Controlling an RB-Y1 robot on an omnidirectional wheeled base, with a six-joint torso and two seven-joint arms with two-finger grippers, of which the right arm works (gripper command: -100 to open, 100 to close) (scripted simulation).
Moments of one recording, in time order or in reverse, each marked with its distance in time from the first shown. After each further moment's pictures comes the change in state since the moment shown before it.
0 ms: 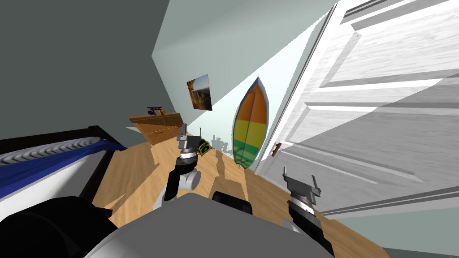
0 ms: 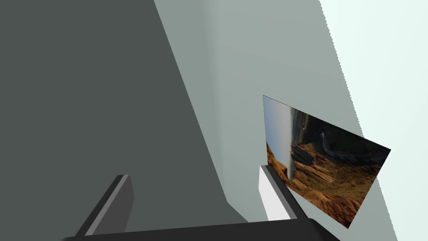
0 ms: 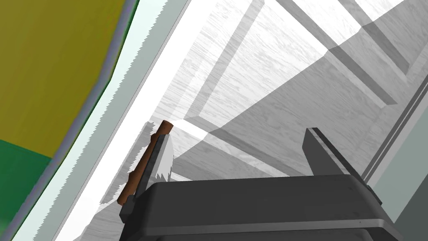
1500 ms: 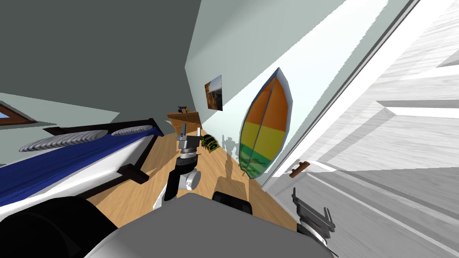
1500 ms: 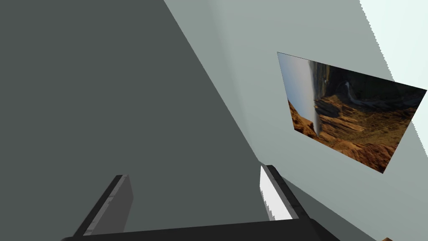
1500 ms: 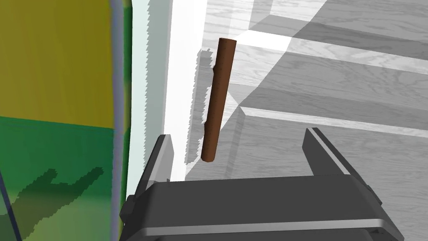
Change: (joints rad) arm -0.023 -0.049 -0.009 0.386 -0.278 -0.104 -0.362
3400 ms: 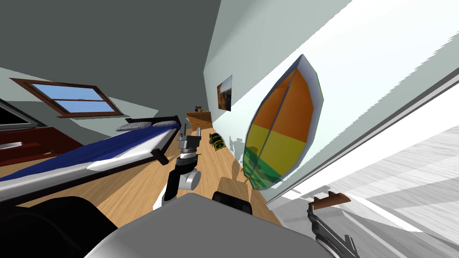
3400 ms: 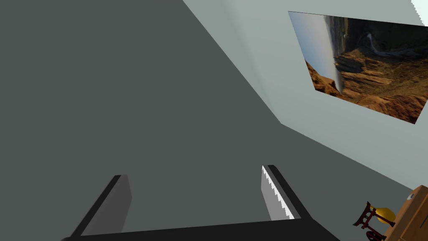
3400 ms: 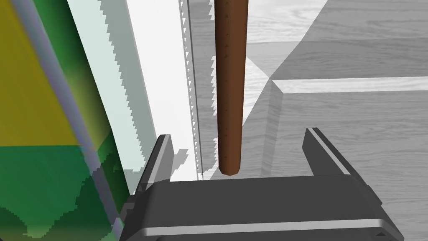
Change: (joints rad) arm -0.144 -0.084 -0.085 0.399 -0.115 -0.031 -0.306
